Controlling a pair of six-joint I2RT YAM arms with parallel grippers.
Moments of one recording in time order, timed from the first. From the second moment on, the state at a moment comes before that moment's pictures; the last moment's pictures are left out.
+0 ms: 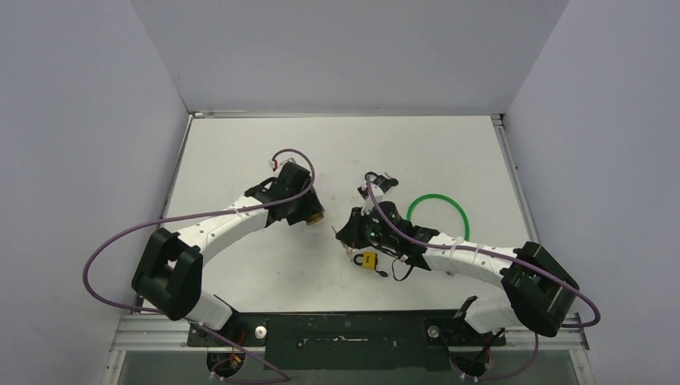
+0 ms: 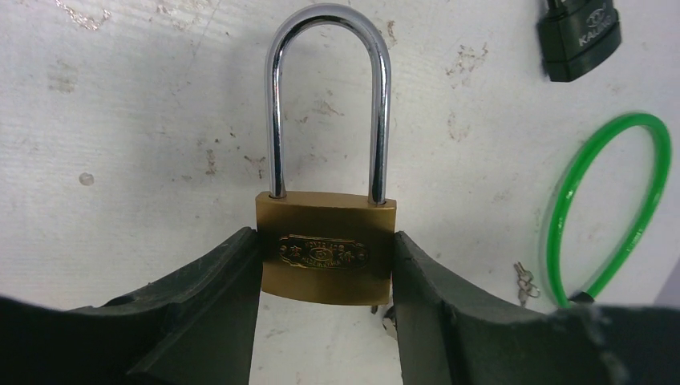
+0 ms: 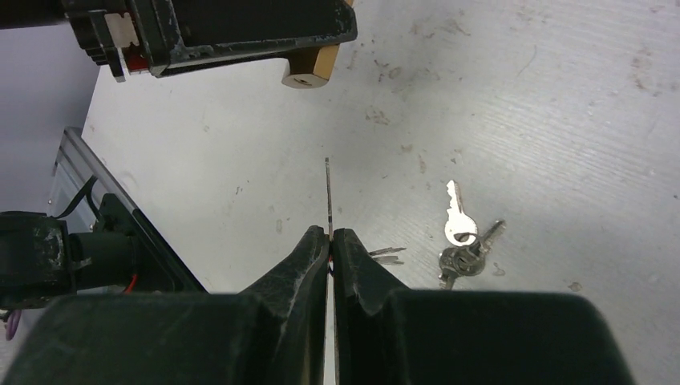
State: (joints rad) left arm -0.60 1.52 1.02 -0.45 -0.14 -0.91; right arm 0.84 1.35 0.64 0.18 -0.10 0.64
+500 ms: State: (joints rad) left arm -0.57 1.43 0.87 -0.32 0.02 -1.07; right arm 0.87 1.49 0.74 0.26 -0.12 0.67
